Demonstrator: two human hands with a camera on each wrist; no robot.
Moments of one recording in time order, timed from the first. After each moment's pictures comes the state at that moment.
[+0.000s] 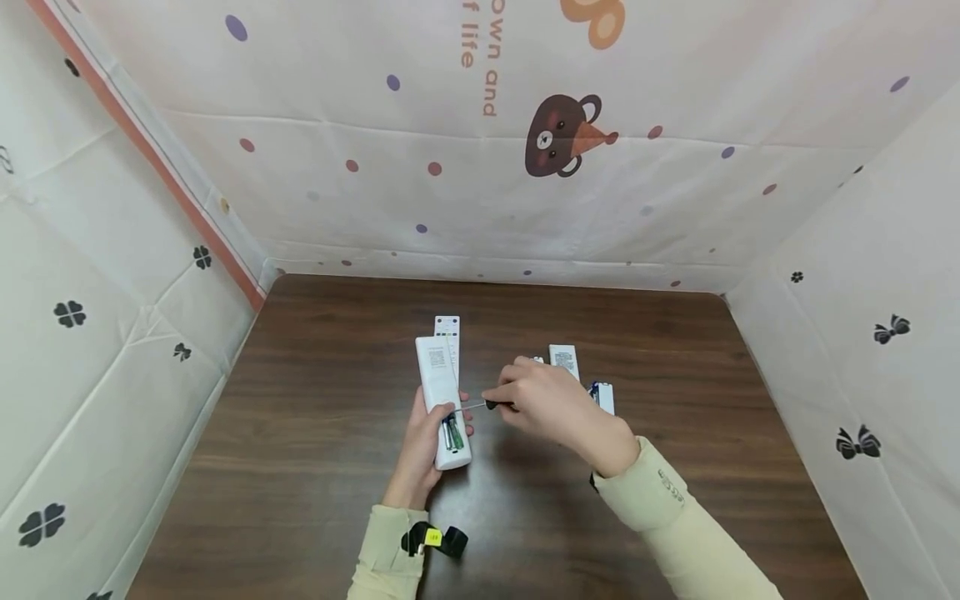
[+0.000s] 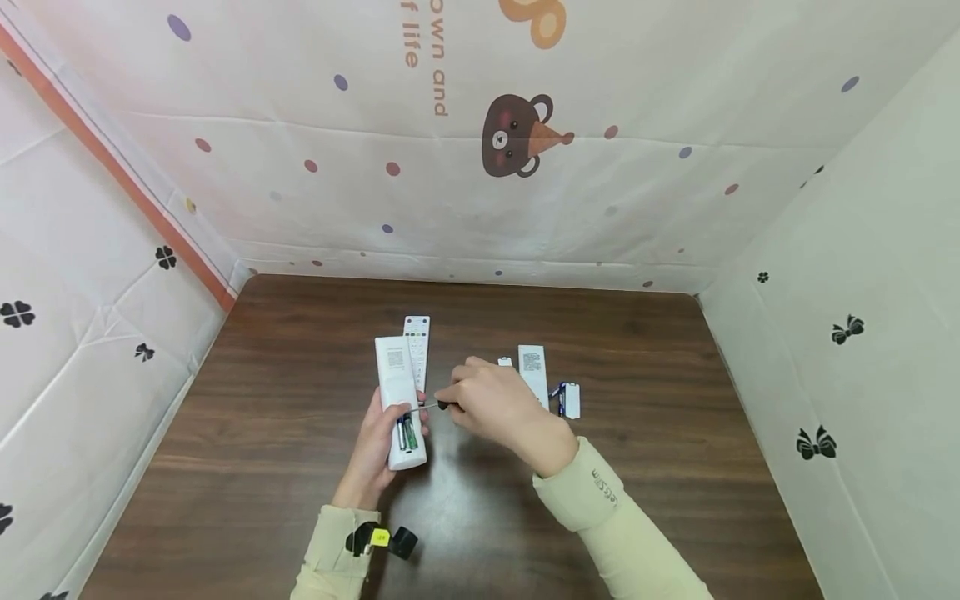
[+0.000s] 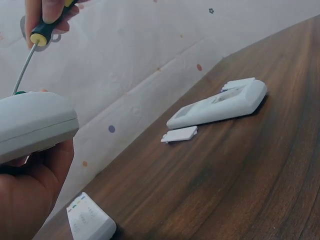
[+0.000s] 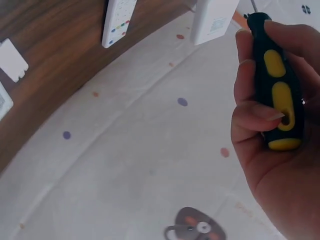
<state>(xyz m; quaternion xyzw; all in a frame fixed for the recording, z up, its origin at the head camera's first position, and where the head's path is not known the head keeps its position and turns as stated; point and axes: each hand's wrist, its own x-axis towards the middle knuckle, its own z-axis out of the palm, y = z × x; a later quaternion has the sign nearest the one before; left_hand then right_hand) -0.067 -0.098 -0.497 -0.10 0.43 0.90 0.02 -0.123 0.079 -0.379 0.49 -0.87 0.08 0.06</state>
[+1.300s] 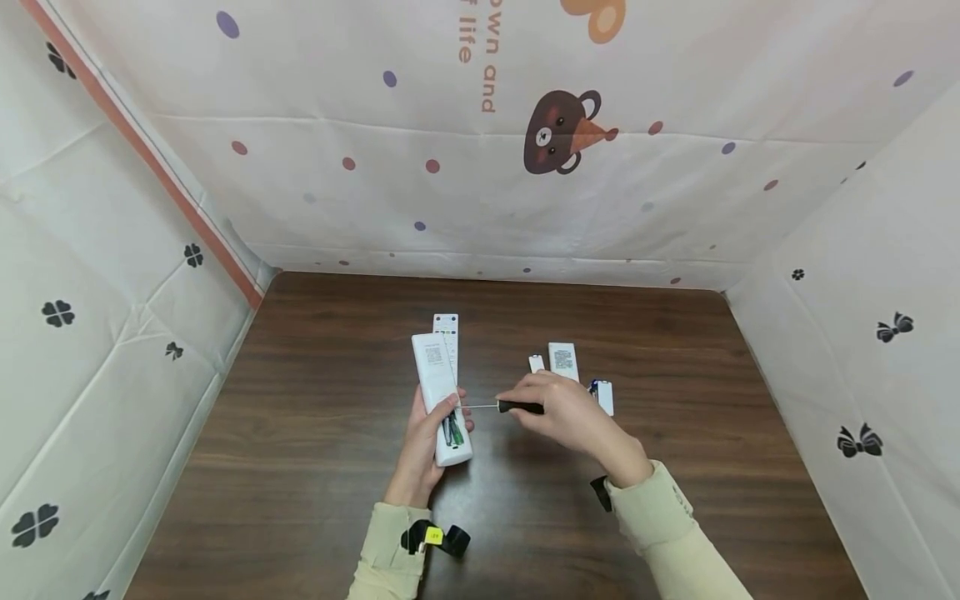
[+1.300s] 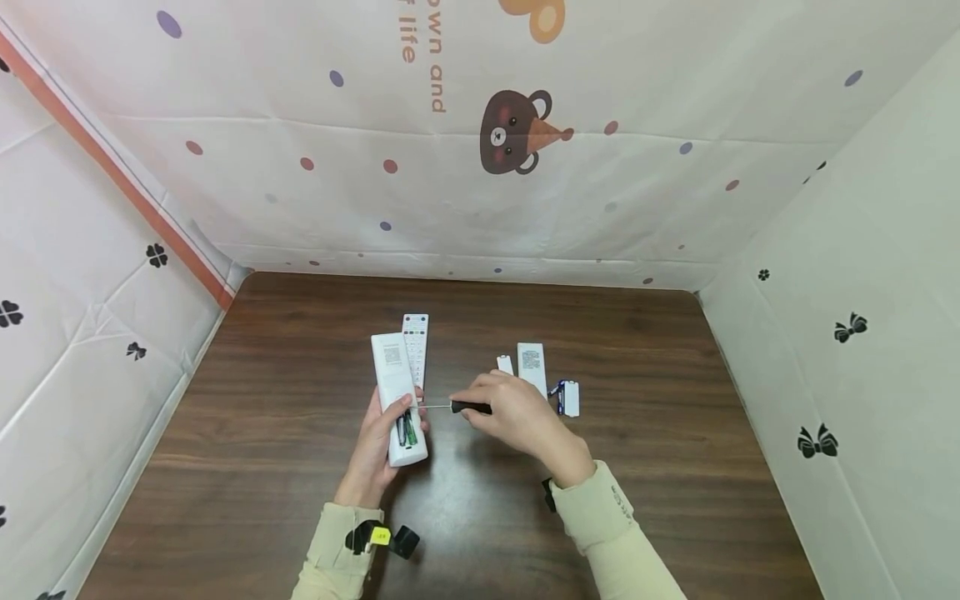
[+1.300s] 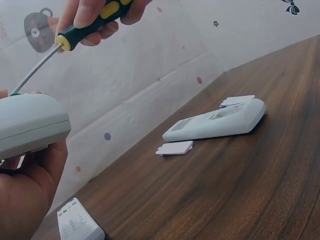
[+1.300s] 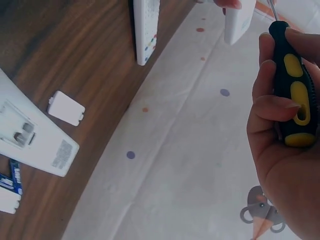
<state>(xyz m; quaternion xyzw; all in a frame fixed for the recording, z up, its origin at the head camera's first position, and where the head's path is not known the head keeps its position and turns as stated) -0.071 -0.094 -0.497 -0.12 0.39 0.91 0.01 -0.126 0.108 -0.414 0.42 -0.88 0.24 -0.02</state>
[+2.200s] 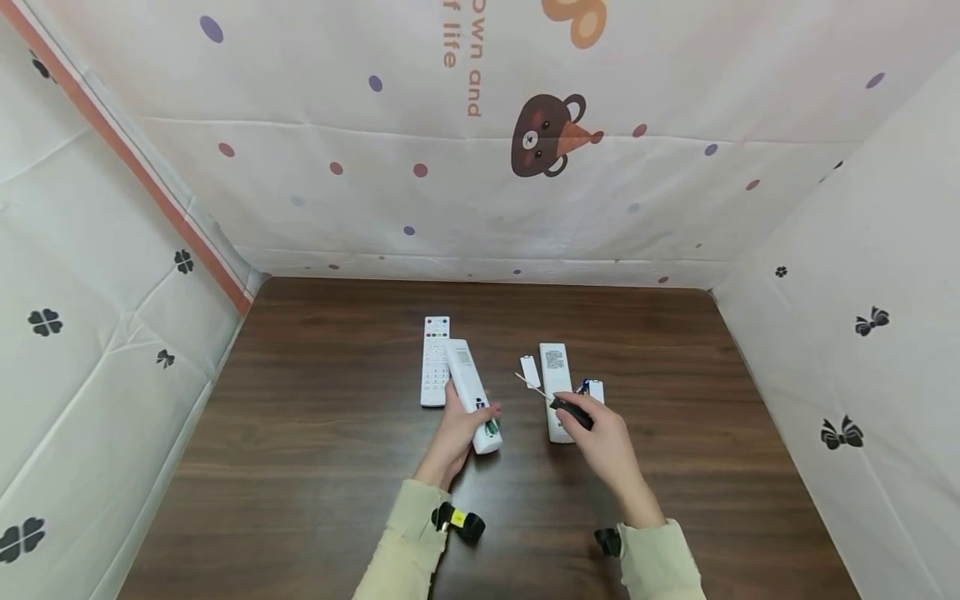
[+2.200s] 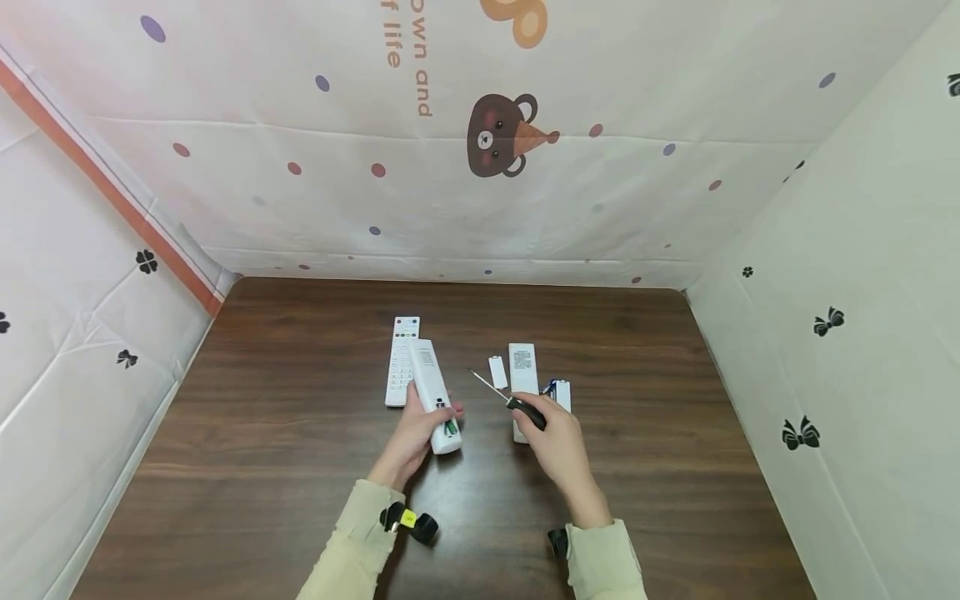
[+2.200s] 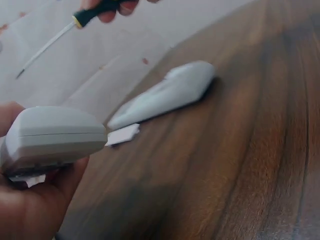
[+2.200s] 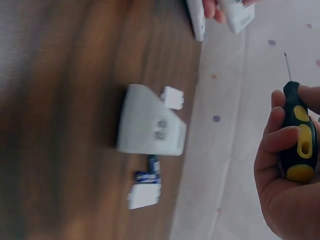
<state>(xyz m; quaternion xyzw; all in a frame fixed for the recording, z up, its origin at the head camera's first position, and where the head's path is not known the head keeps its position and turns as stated) -0.105 -0.050 -0.533 -0.12 0.54 0.83 0.06 -0.099 0.163 -0.472 0.09 -0.91 0.41 0.01</state>
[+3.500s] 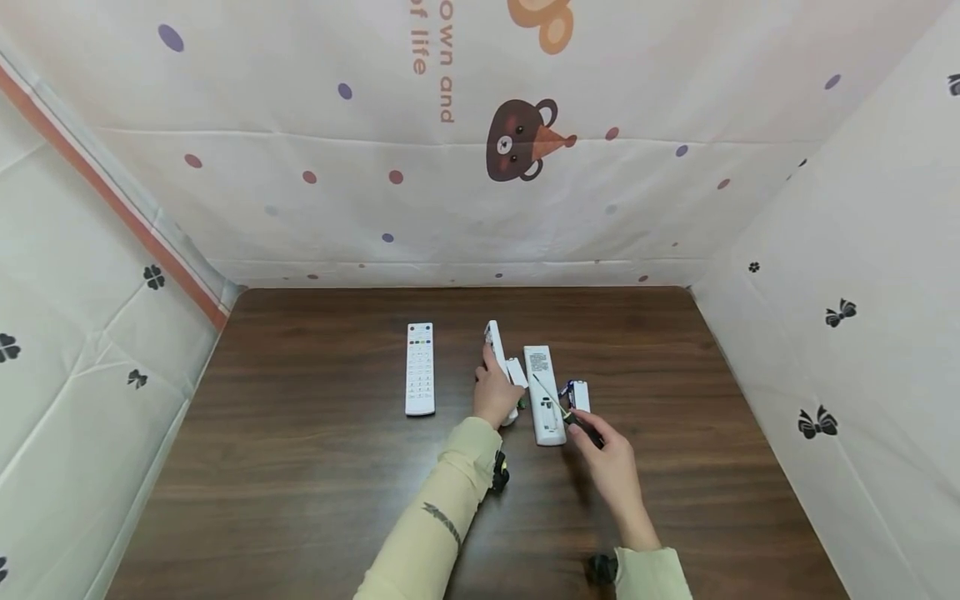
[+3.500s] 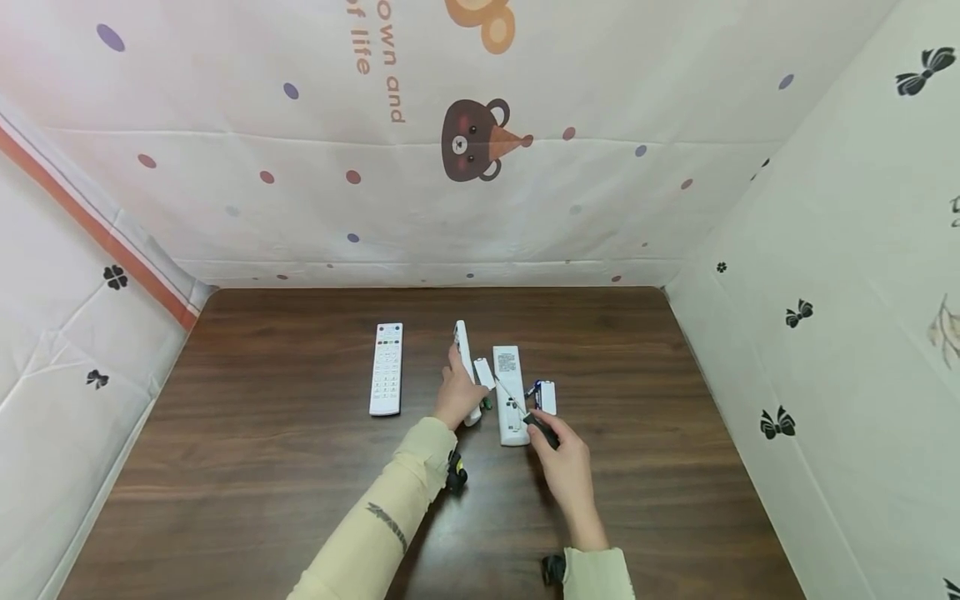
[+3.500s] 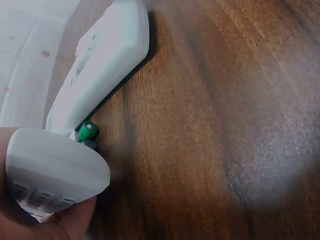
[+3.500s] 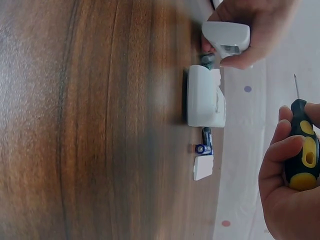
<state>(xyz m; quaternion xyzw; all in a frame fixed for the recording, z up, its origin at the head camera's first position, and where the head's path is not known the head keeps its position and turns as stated) -0.176 0.020 -0.530 -0.15 0.87 0.46 0.08 -0.082 0.195 -0.505 -0.07 -0.88 0.47 0.00</state>
